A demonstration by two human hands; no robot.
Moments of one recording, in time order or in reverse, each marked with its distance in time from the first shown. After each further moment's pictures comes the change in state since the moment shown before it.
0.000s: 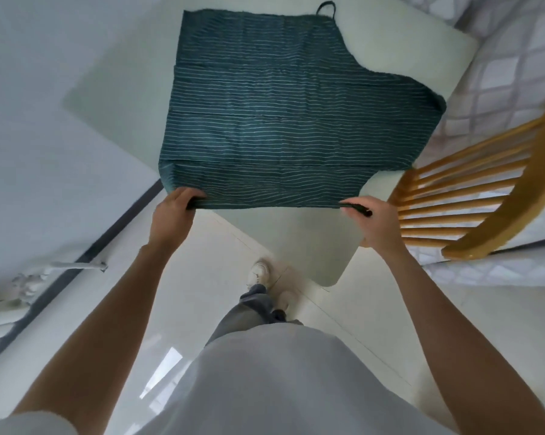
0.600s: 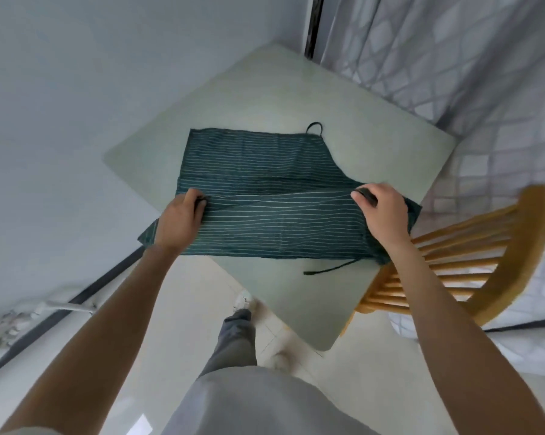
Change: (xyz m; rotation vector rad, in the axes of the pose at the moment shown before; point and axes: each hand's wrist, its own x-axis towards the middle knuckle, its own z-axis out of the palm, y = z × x) left_hand 0.054 0.022 -0.047 -0.016 0.193 0.050; right_hand 0.097 -0.061 -0.054 -0.224 0.168 -0.198
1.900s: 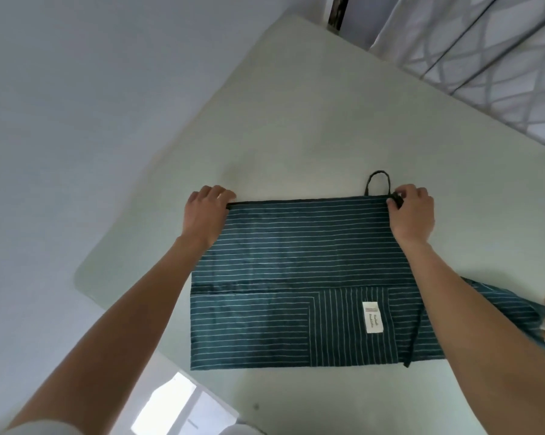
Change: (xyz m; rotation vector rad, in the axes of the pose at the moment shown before) left_hand 0.355 -0.139 0.119 0.359 -0.410 0.112; right_hand 0.303 0.051 0.206 -0.220 -0.049 0.531
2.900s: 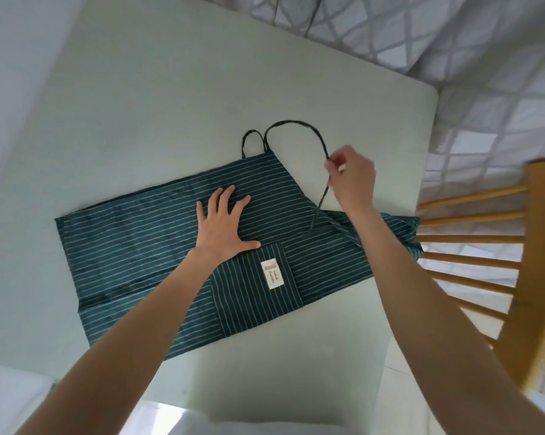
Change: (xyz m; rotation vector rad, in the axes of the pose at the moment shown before) left_hand -0.023 0.224 0.046 -0.056 -0.325 0.270; right_hand -0.033 0.077 -0.097 0.275 0.025 0.073
